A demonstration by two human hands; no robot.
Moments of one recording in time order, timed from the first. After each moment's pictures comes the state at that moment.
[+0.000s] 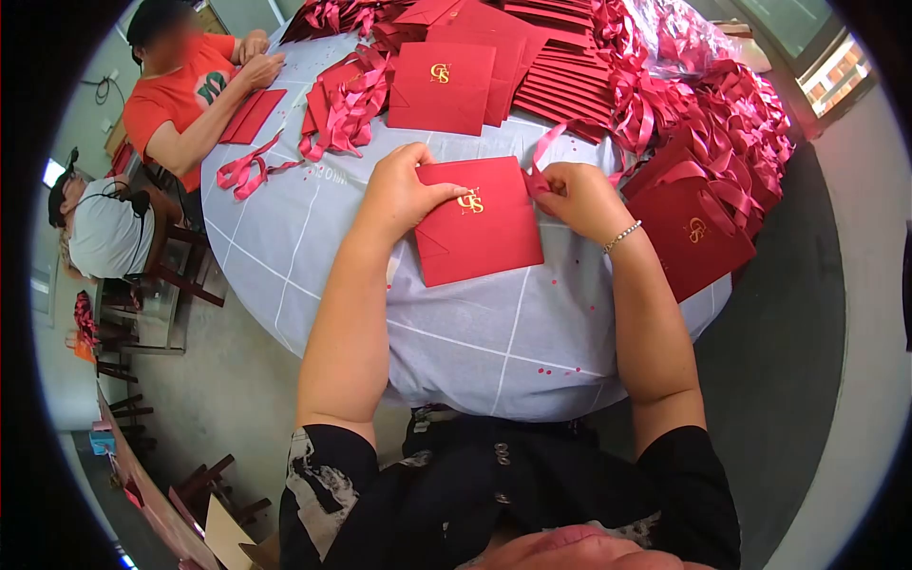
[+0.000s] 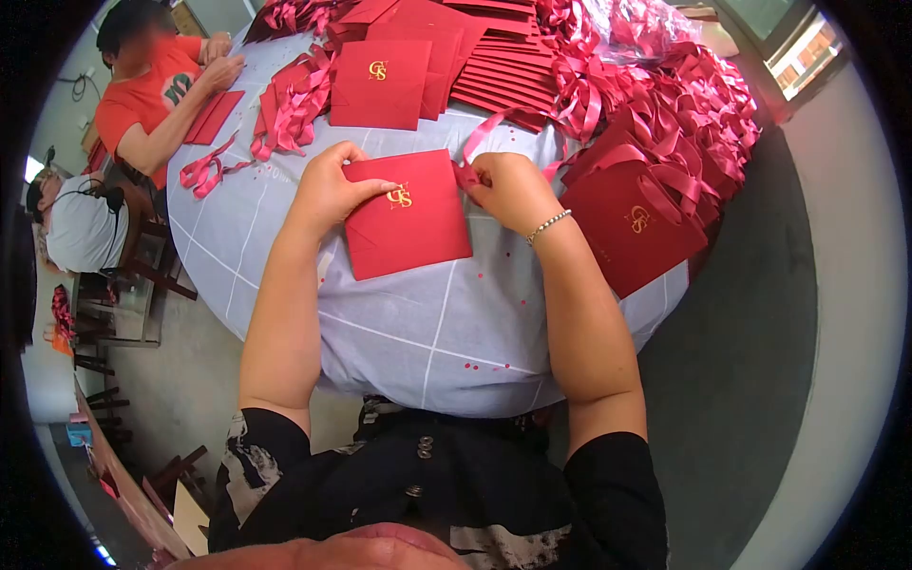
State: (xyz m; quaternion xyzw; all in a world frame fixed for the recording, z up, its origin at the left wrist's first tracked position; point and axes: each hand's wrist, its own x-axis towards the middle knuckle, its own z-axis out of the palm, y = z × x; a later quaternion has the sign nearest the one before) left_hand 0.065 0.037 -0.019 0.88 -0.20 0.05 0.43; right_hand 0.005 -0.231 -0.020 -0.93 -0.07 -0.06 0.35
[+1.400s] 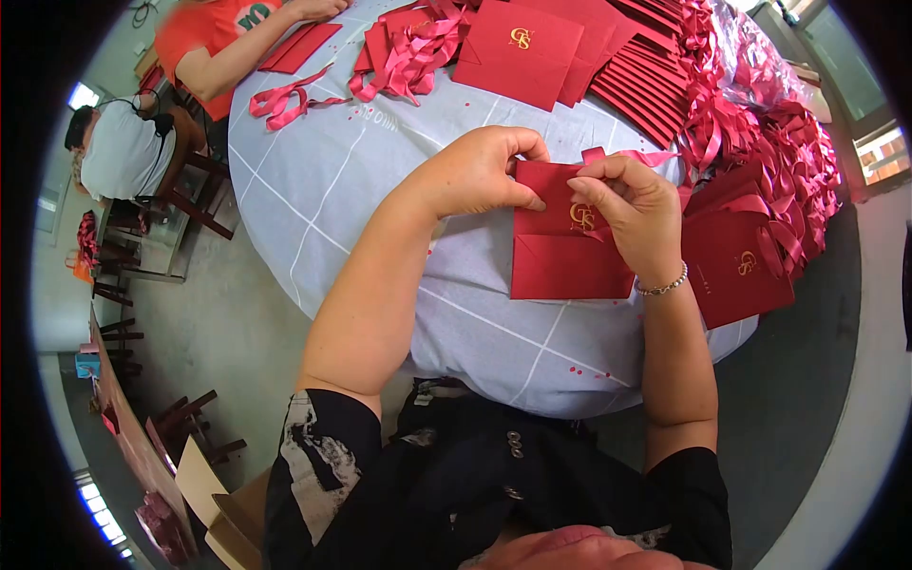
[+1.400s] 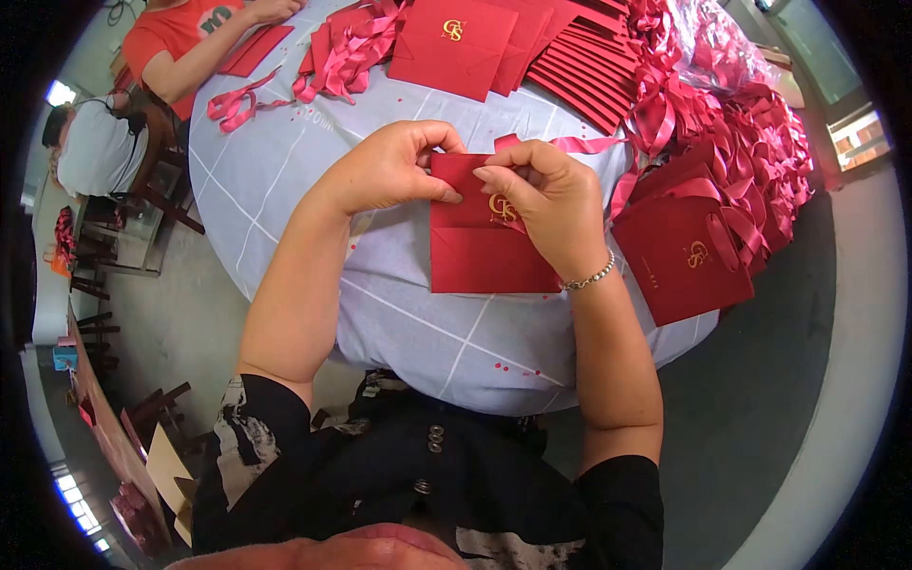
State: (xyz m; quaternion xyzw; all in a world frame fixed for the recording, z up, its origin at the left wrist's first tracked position) left_hand 0.047 0.034 -0.002 0.74 -0.28 -0.22 0.57; right_hand -0.024 -0.175 0.002 -0.73 -0.12 -0.08 0.67
